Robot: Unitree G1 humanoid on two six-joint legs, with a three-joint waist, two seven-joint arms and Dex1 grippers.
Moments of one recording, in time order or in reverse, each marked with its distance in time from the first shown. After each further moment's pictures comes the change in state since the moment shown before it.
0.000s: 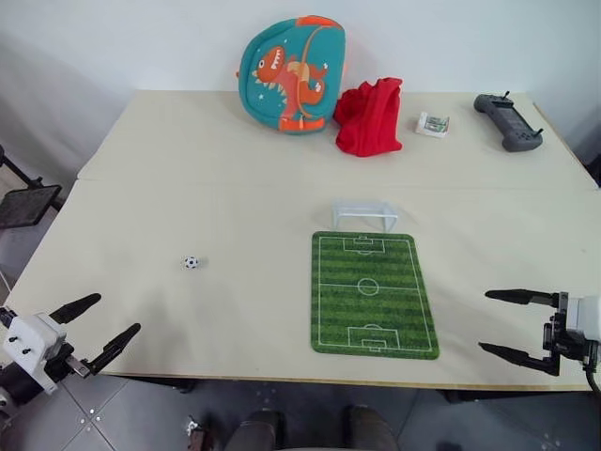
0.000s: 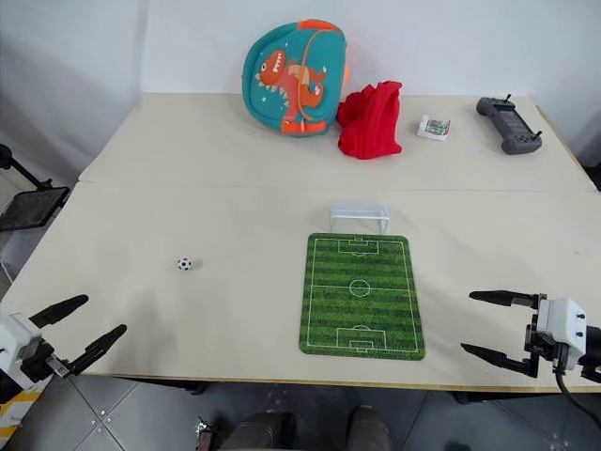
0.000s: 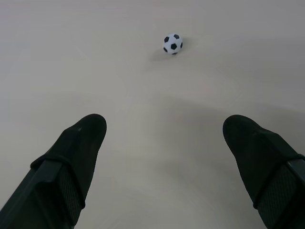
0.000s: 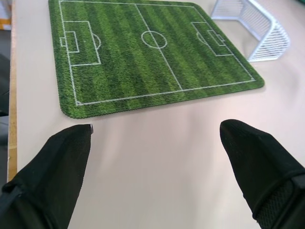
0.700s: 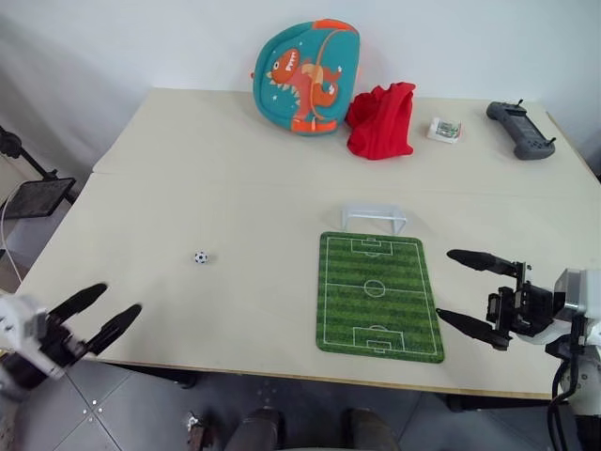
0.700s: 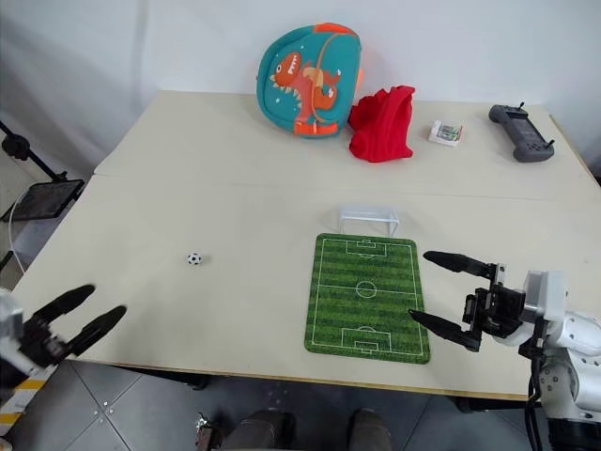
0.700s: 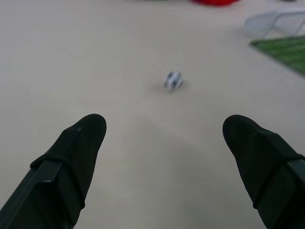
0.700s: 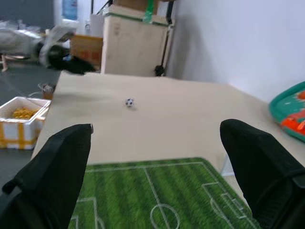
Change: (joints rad) left arm -0.285 0.008 -0.078 0.023 -0.217 0.332 -0.034; right arm -0.044 0.259 0.006 -0.382 0.208 0.257 -0.073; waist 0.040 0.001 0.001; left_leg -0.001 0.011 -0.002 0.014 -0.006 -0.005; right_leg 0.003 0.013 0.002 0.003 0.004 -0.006
